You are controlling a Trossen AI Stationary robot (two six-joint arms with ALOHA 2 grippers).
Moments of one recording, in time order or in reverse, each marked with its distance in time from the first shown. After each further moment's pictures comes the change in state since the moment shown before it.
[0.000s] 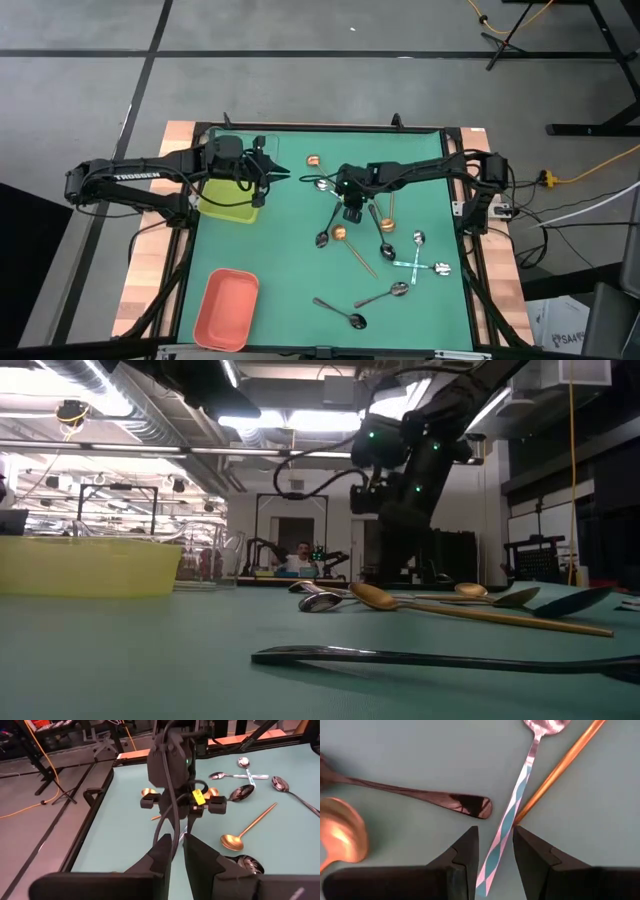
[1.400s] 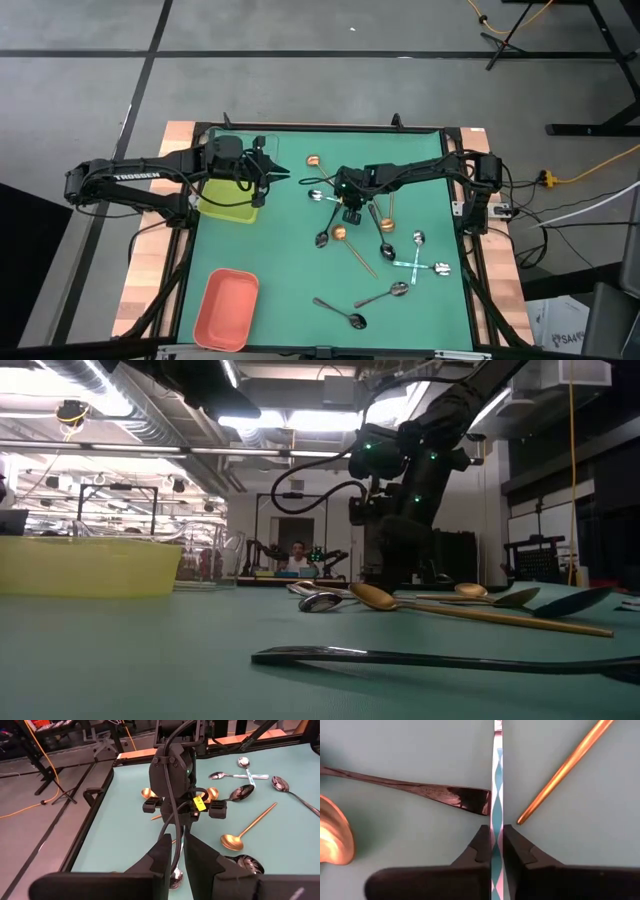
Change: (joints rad) left arm 0.000 0.000 0.000 -0.001 0.000 0.000; right arm 0.000 0.065 0.001 0.001 -0.002 0.000
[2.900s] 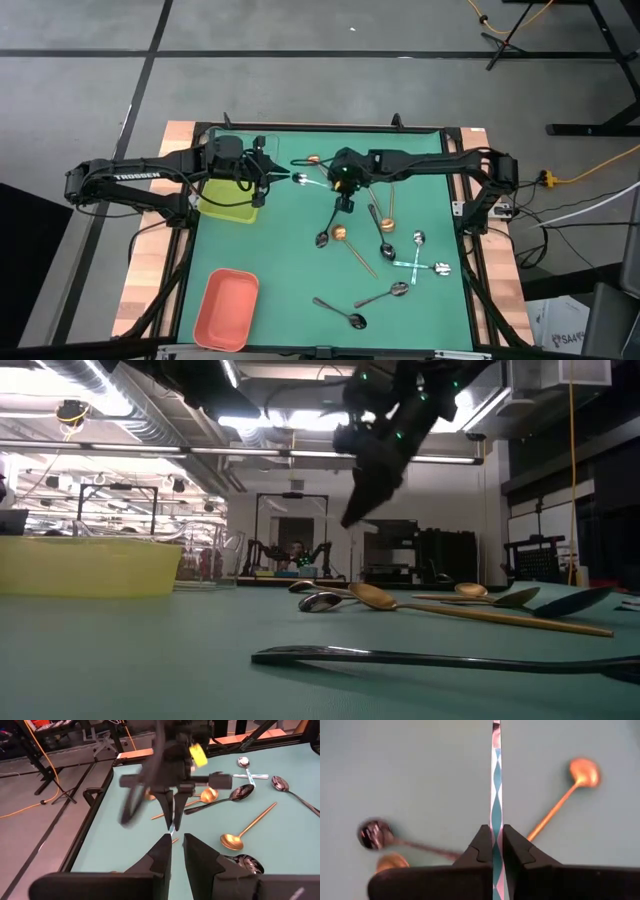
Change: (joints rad) left arm 0.000 0.000 0.000 -0.001 0.001 0.000; right arm 0.000 -0.147 0.189 -0.064 0.000 -0.064
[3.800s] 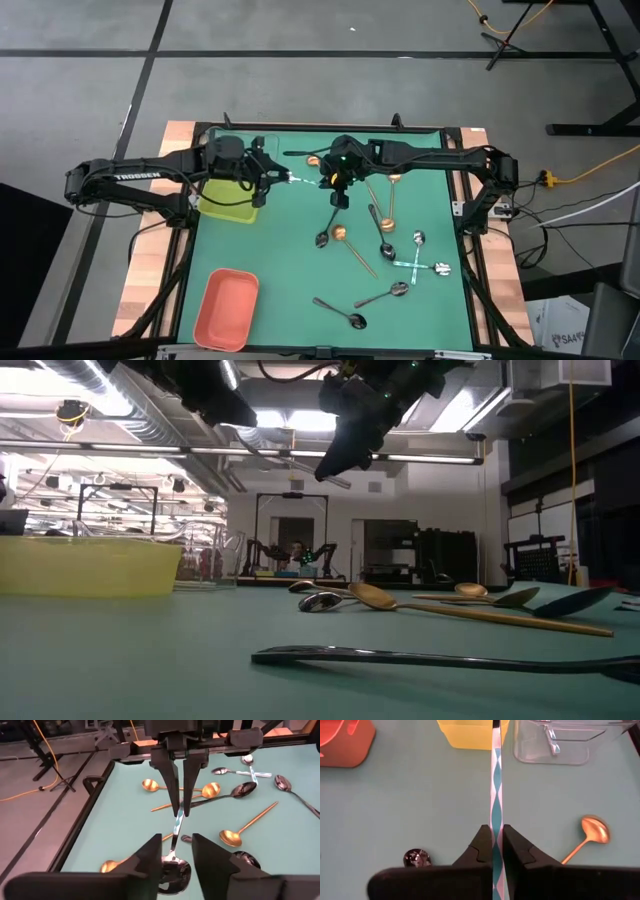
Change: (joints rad) left arm 0.000 0.003 0.000 -0.031 -0.017 -0.059; right arm 0.000 0.000 0.153 -0.031 -0.140 -0.049
